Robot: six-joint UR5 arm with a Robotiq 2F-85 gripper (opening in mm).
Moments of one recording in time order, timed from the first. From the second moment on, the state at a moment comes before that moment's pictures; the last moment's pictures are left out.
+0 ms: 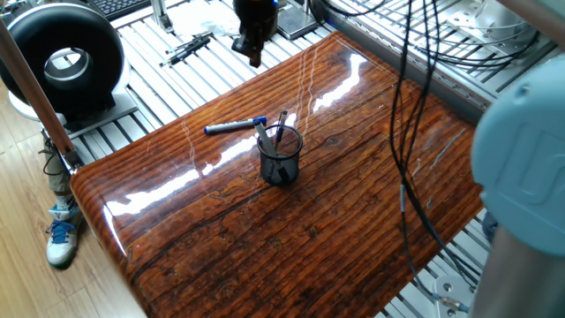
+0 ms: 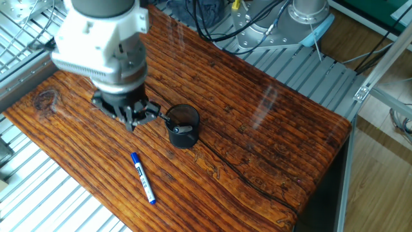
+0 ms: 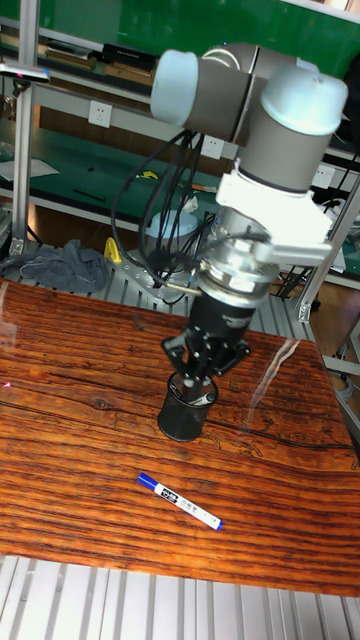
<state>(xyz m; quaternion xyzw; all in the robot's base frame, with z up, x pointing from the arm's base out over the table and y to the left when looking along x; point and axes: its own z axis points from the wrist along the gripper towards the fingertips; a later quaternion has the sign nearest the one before) 0.638 0.037 0.187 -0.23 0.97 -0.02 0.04</state>
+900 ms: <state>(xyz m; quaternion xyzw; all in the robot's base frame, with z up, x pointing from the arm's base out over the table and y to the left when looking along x) 0.661 0.050 0.152 -0.31 0.95 -0.02 0.05</state>
